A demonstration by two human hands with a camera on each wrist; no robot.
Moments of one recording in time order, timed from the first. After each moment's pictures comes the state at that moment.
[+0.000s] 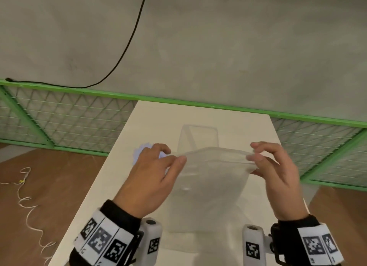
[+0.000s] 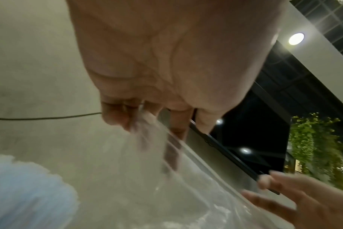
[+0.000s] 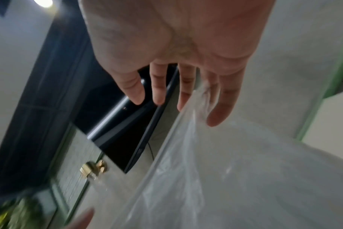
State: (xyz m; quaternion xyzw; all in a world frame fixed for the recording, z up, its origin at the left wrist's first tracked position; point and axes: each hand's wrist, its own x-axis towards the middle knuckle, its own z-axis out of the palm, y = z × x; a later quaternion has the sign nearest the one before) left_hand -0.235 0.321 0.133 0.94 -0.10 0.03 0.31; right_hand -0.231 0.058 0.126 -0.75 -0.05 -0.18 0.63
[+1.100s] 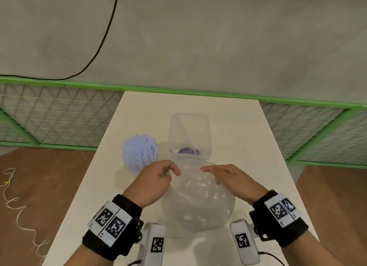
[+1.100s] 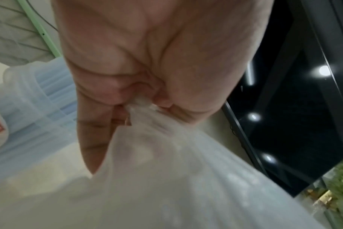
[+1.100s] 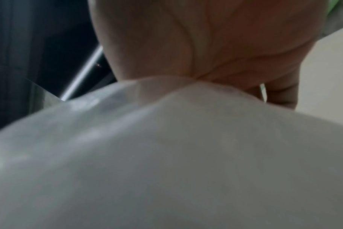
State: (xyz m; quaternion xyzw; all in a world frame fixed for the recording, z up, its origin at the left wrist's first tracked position) left_hand -0.223 0.313 0.081 0.85 -0.01 -0.19 0.49; right_hand -0.219 0.078 0.085 -0.85 0.00 0.23 0.47
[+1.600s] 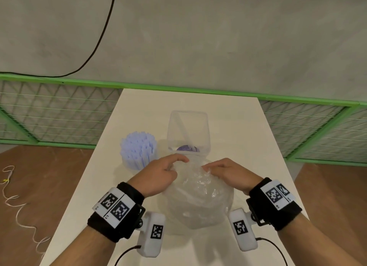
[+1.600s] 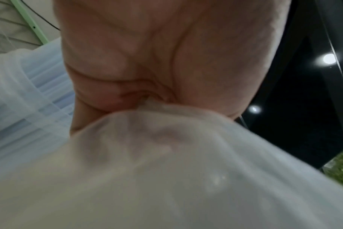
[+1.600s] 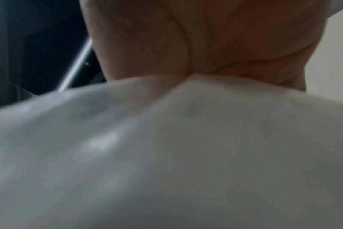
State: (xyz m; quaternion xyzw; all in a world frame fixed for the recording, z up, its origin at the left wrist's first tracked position) left_hand -0.208 0.305 0.084 0.84 -0.06 -0.26 0.47; right_hand -0.202 0.076 0.077 -0.79 0.00 0.30 0.53
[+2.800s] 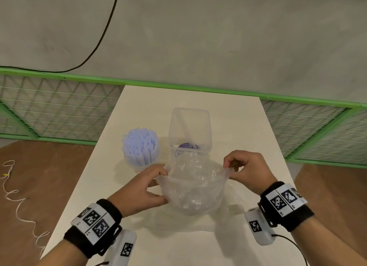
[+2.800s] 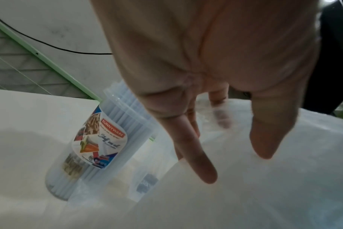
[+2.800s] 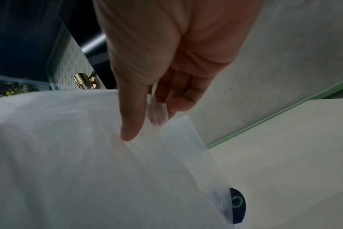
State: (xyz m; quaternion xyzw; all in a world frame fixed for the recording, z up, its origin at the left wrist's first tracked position) left_hand -0.241 0.348 0.036 0.78 -0.15 -0.18 0.58; right_hand -0.209 0.033 0.057 -0.87 -0.15 -0.02 0.47
